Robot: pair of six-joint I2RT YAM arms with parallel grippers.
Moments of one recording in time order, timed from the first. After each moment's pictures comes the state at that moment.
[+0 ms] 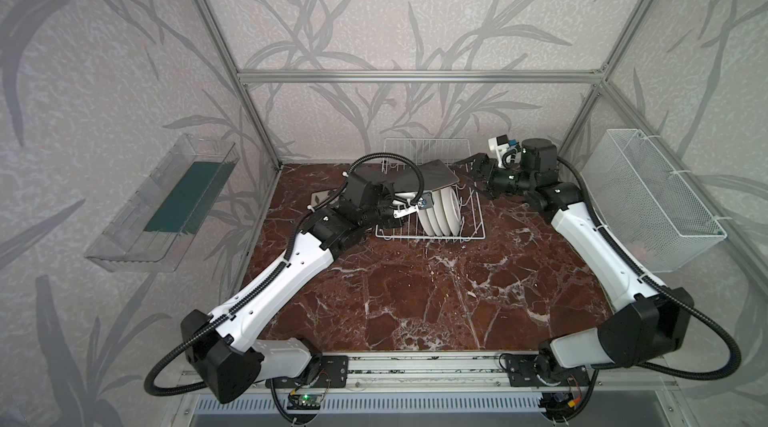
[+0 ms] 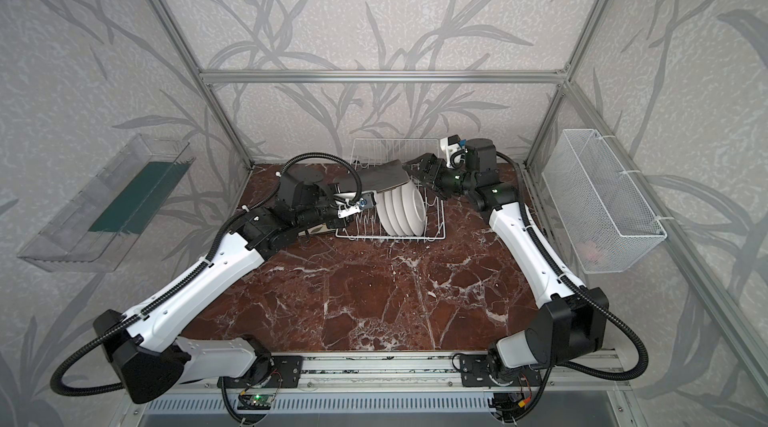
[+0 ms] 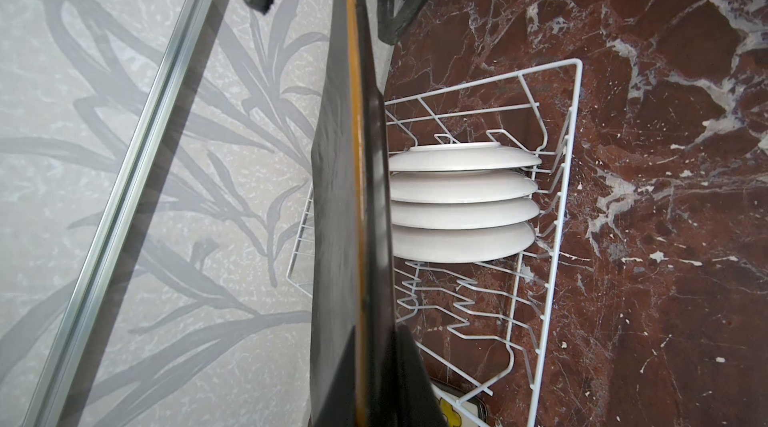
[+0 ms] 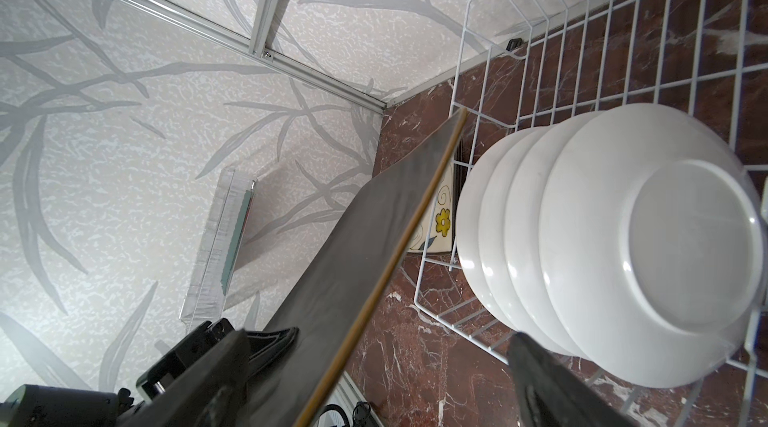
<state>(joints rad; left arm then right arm) -0.64 1.29 1.30 -0.47 0.05 0.95 0.26 1.45 1.40 -0.37 -0.69 0.85</state>
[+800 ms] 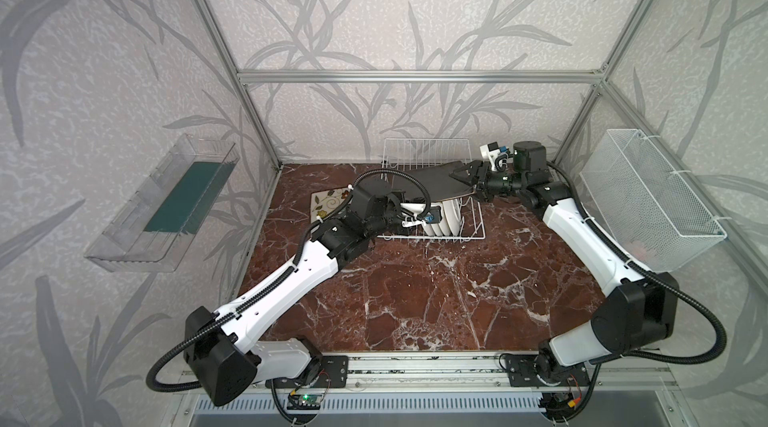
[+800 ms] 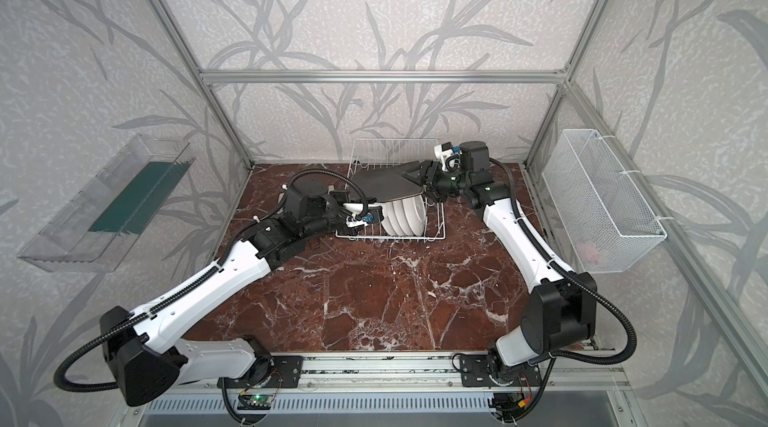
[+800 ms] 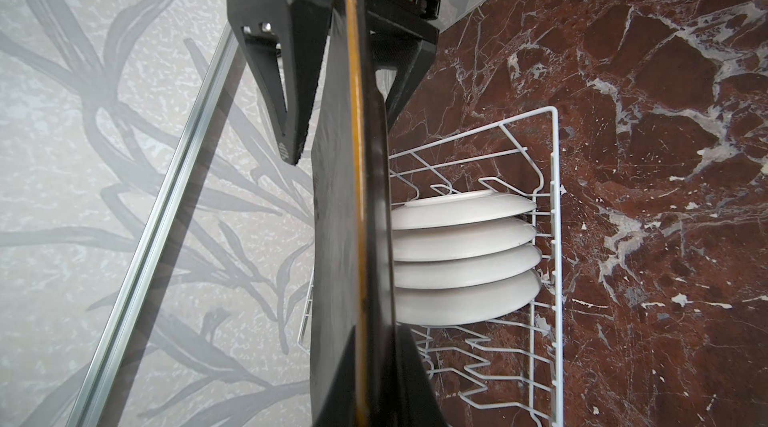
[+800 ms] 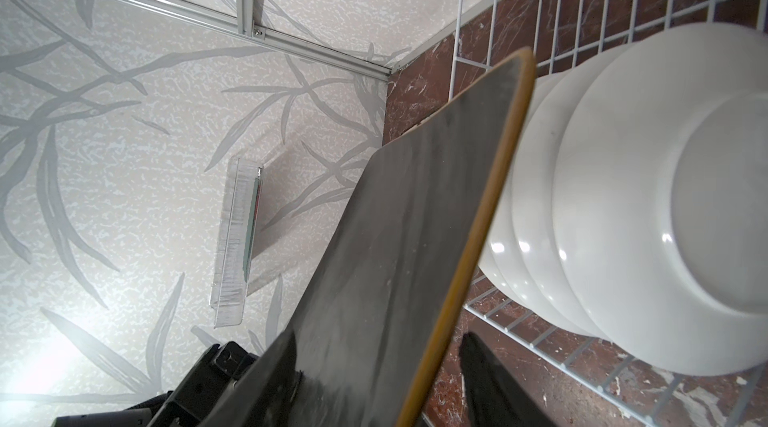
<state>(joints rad) -0.69 1.28 1.19 -0.27 0.13 1.02 0.25 1.53 1.39 -0.35 -0.80 0.92</state>
